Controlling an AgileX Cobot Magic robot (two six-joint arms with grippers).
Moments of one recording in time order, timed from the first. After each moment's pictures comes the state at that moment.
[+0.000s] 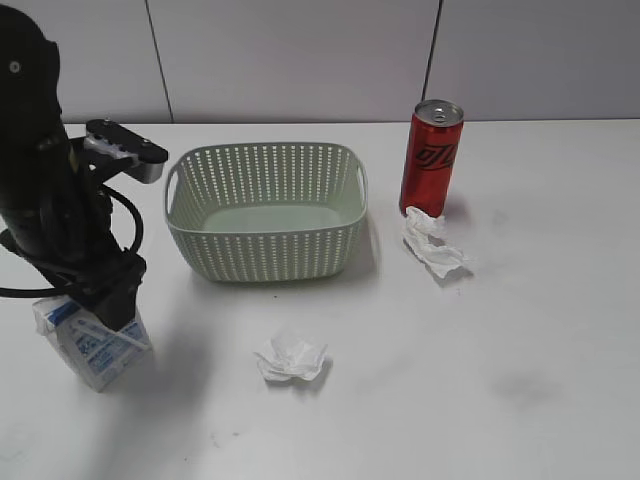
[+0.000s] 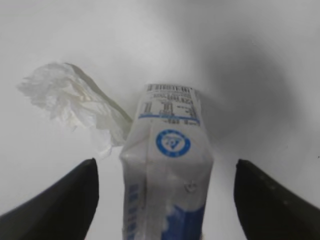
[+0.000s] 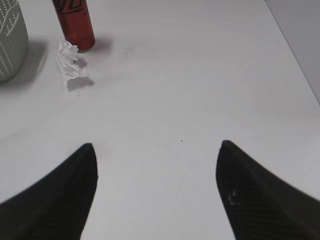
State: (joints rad) left arm -0.47 1.68 -1.07 -0.05 1.00 0.28; right arm 0.04 0.00 -0.41 0.01 0.94 -0.02
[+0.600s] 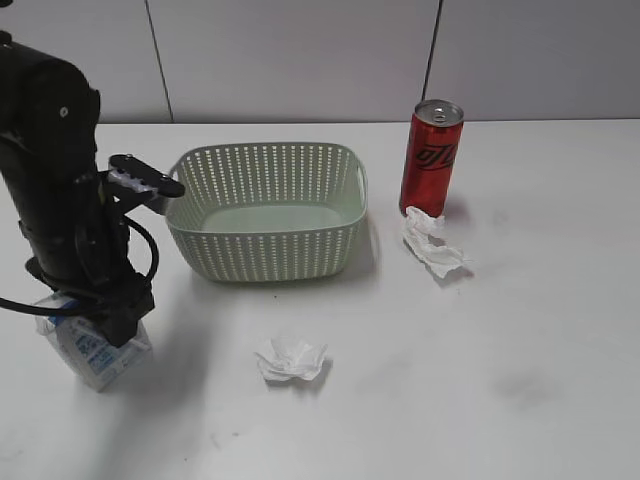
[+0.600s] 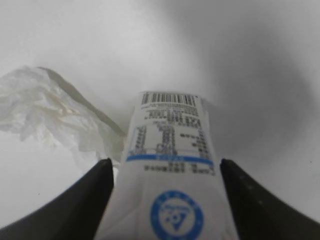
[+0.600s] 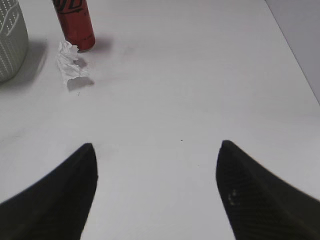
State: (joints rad) left arm -0.47 1.80 -1.07 -0.04 0.96 0.29; right arm 0.04 0.00 -0.41 0.01 0.94 -0.02
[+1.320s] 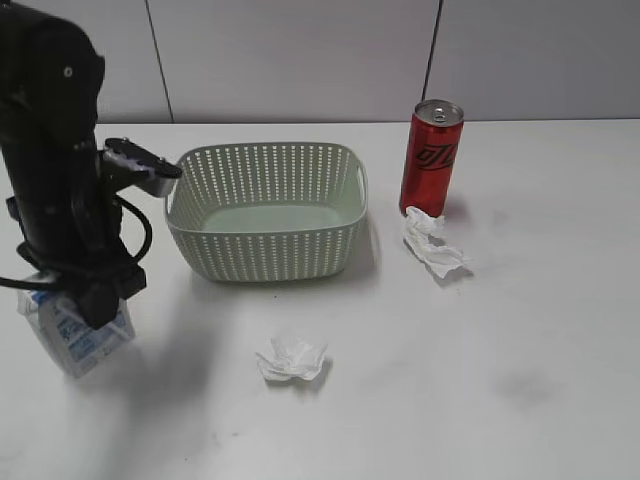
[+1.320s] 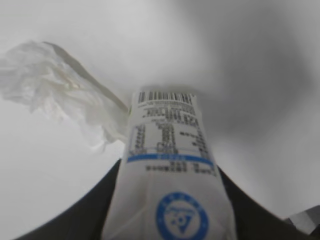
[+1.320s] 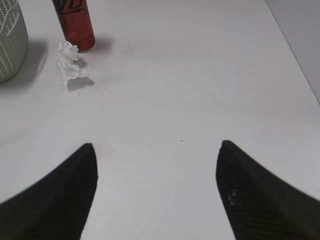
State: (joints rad) left arm -0.47 1.80 -1.15 -0.03 1.11 0.29; right arm 0.04 0.00 -0.41 0.01 0.94 -0.02
